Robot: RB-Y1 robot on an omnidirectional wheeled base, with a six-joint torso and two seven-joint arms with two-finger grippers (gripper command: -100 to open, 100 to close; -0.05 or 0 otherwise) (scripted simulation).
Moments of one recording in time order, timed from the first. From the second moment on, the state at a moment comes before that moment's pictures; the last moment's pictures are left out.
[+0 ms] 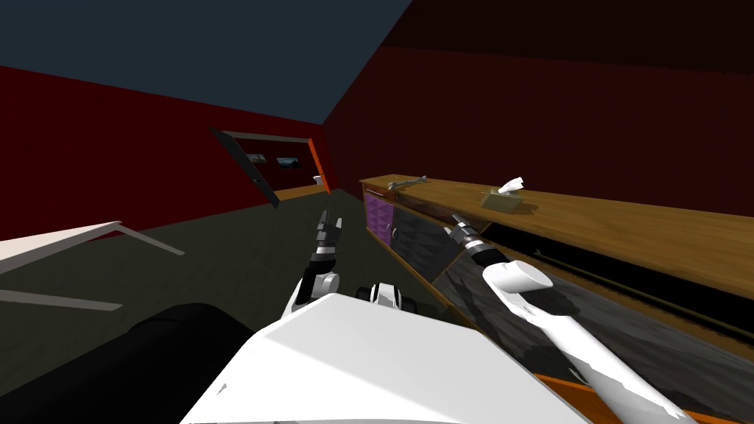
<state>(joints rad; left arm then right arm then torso) 0.53 0.01 -0.02 -2.30 0.09 -0.35 0.08 0.07 -0.79 0.03 -1.80 -2.48 0.05 -1.43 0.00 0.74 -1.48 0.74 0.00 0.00</state>
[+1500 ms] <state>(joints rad) 0.53 0.01 -0.02 -2.30 0.09 -0.35 0.08 0.08 -0.92 0.02 -1.84 -2.57 -0.01 -1.48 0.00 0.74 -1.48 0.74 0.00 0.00</state>
